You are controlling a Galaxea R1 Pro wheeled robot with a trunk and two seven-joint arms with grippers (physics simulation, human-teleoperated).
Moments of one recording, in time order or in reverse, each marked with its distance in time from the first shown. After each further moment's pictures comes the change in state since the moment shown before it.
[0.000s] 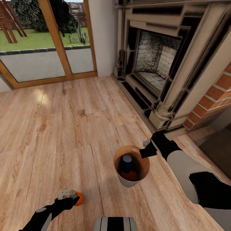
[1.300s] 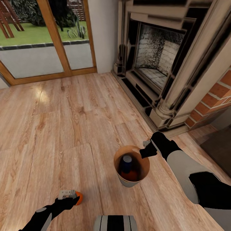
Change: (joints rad) left arm 0.000 0.000 -0.002 -0.001 -0.003 0.000 0.000; right arm 0.000 0.000 0.002 0.000 0.001 0.000 0.000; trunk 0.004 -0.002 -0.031
